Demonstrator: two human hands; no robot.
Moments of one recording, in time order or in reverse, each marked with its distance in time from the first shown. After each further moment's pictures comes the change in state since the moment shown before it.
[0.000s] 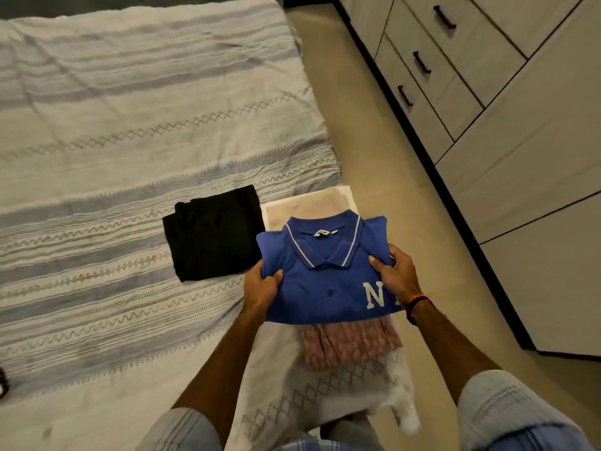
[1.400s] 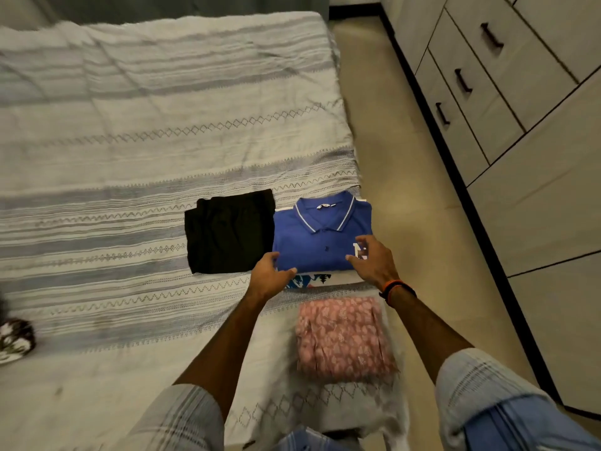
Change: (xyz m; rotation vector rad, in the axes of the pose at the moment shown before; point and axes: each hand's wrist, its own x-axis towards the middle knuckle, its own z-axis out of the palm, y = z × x) left_hand 0.007 0.033 0.016 0.260 0.007 -0.034; right_hand 0.050 -0.037 0.023 -0.358 -0.245 -0.151
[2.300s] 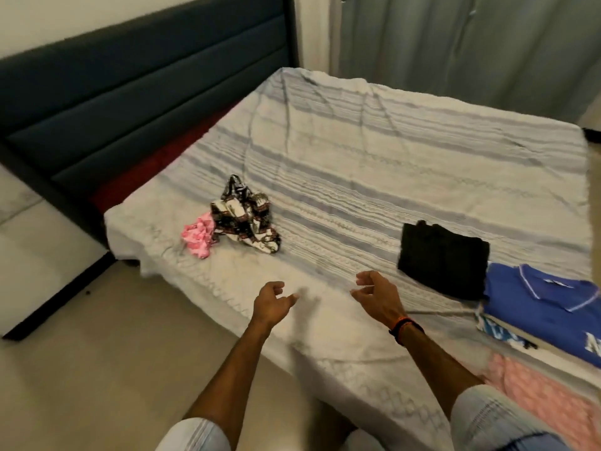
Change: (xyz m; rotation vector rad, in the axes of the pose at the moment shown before) left_hand -0.266 -0.367 -0.323 -0.479 0.583 -0.175; right_hand -0.293 -0.229 0.351 -0.088 -0.437 -0.487
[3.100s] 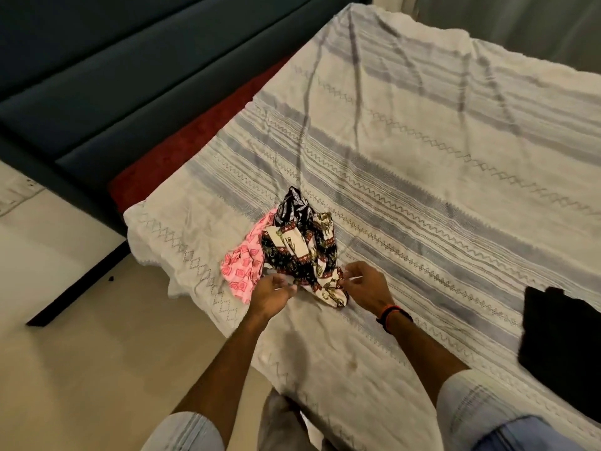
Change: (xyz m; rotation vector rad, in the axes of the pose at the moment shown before) left_hand 0.335 0.032 -0.174 -0.074 0.023 -0.206; right_hand 0.317 -0.175 0.218 -0.147 -0.225 0.036
